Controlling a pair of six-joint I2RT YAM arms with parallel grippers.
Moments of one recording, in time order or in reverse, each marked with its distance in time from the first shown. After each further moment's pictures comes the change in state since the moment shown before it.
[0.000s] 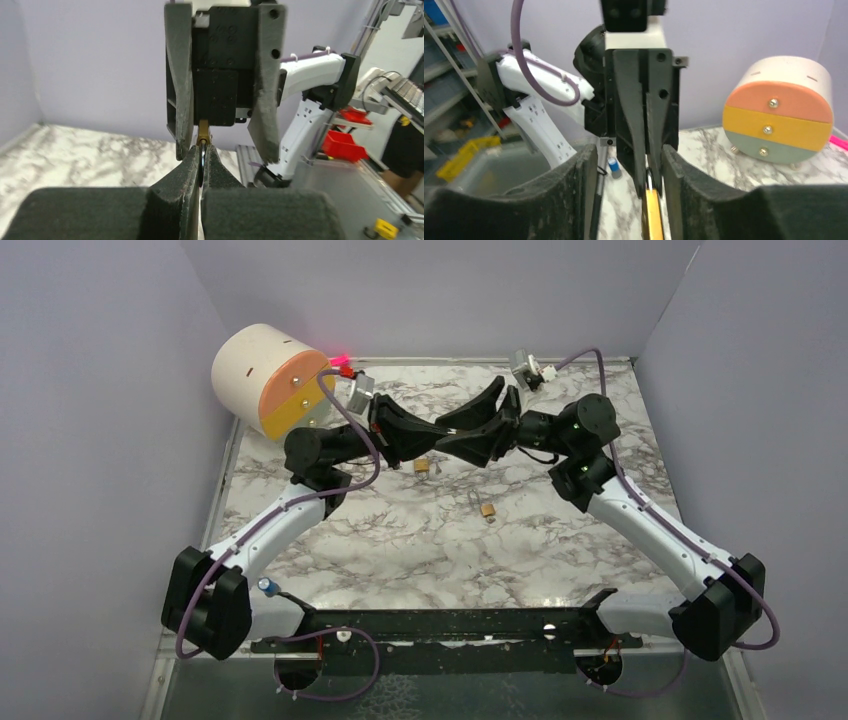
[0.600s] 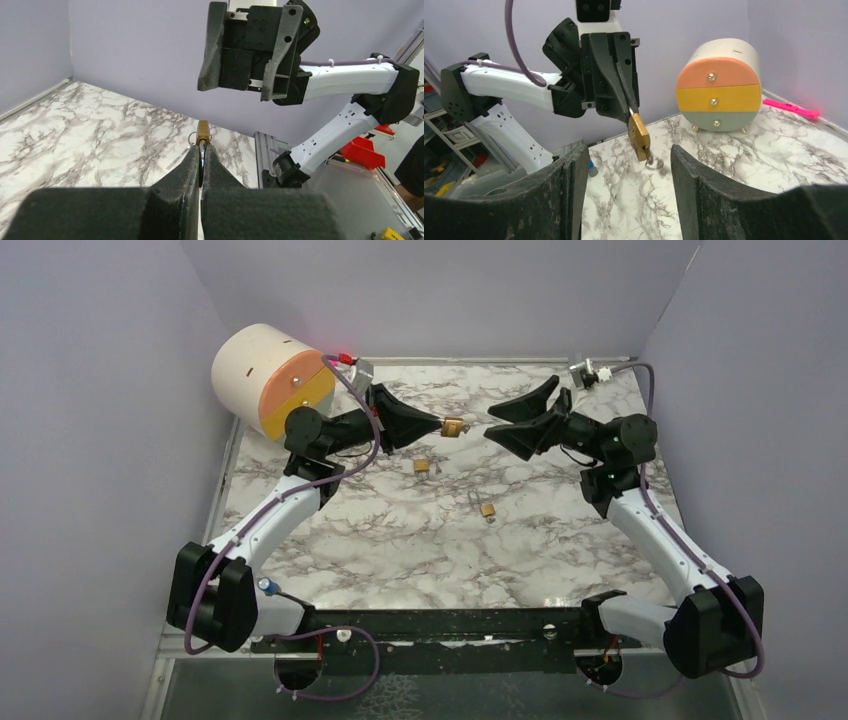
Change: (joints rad) left arm 0.054 0.060 0.035 -0.225 0.024 0.050; right arm -0.289 -0.084 -0.216 0.200 -0.071 0.187
